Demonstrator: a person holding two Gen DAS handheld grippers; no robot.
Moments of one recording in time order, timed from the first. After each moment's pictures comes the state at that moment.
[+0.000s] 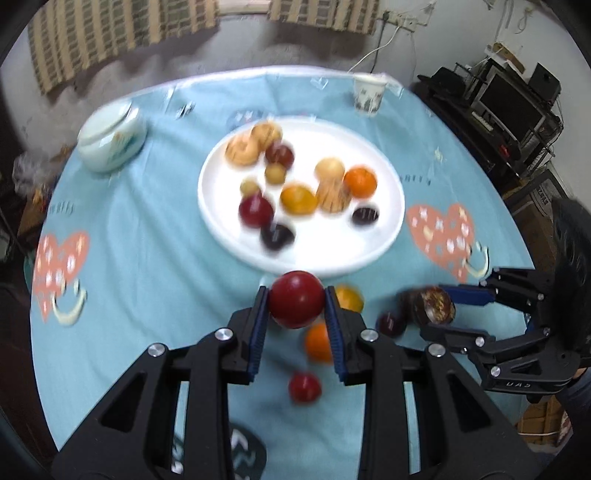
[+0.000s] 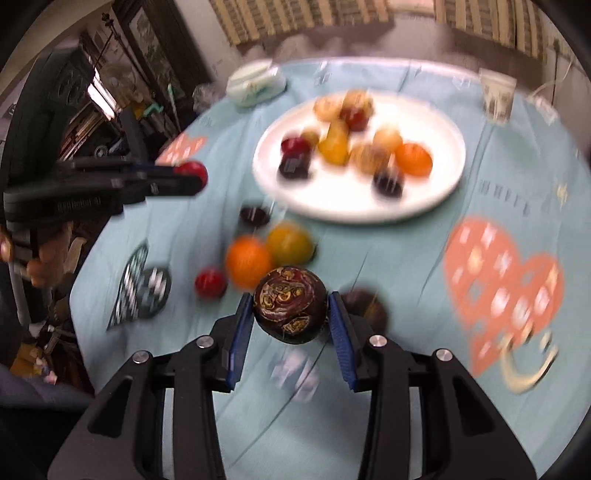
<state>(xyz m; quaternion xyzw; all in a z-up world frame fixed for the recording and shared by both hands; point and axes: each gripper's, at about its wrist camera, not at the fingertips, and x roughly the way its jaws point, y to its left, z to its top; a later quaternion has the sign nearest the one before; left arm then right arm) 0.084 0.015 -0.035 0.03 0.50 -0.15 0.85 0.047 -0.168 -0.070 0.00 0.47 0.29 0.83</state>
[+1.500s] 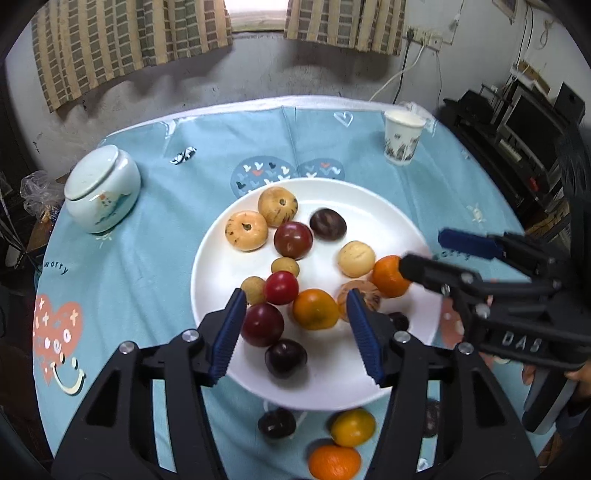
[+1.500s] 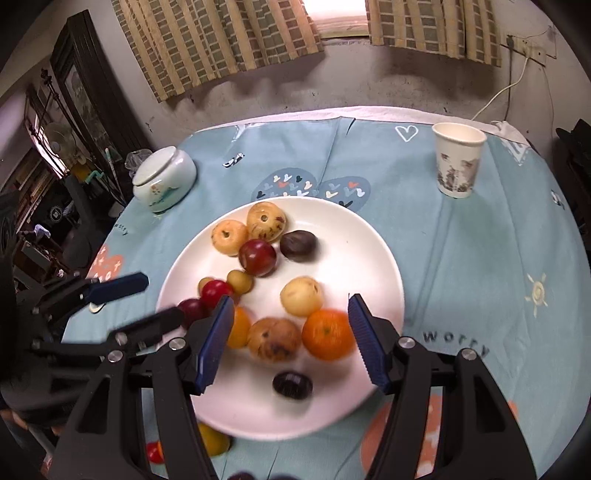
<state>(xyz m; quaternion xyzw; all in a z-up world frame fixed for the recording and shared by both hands) 0.172 -0.004 -0.034 0.02 0.47 -0.11 0.88 0.178 -0.177 -0.049 0.05 0.45 0.19 0.87</state>
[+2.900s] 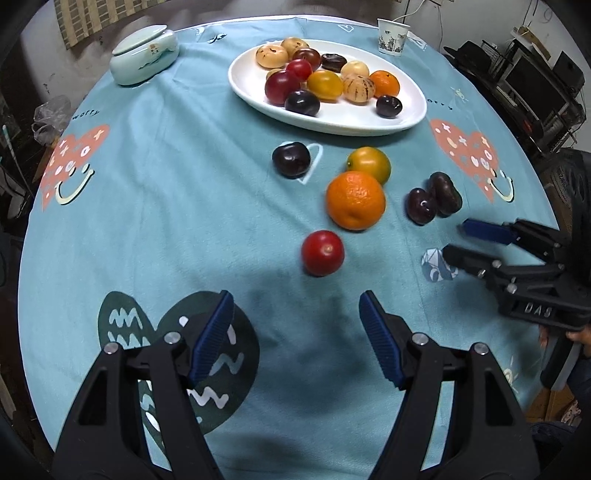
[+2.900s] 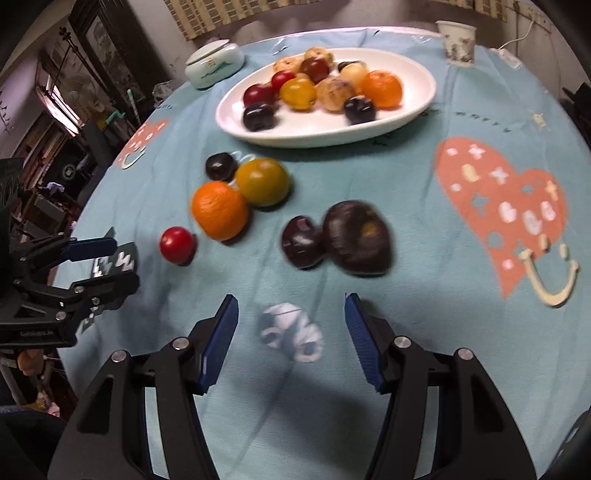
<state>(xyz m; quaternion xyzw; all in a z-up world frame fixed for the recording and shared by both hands) -0.012 0.046 -0.103 0.02 0.56 -0.10 0.82 -0.001 -0.172 -0.129 0.01 0.51 0.21 0.83</state>
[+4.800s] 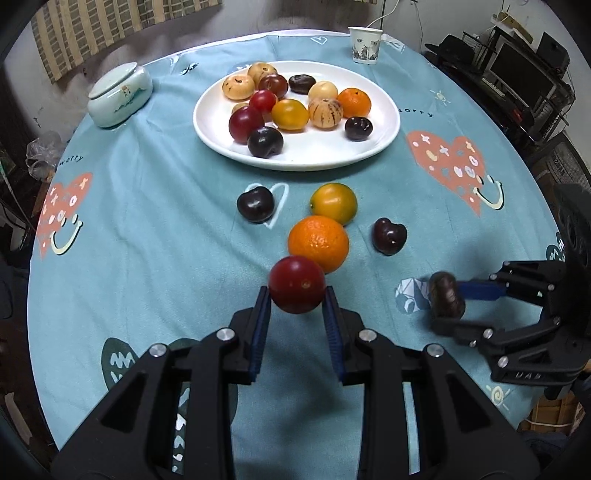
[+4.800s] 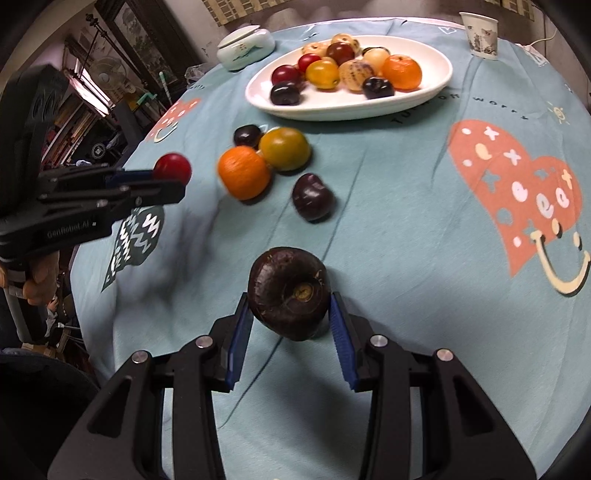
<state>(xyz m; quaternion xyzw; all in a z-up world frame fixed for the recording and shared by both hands) 0.003 0.007 -0.086 0.06 0.54 -0.11 0.83 -0.027 -0.182 -0.137 0.02 0.53 0.30 0.79</state>
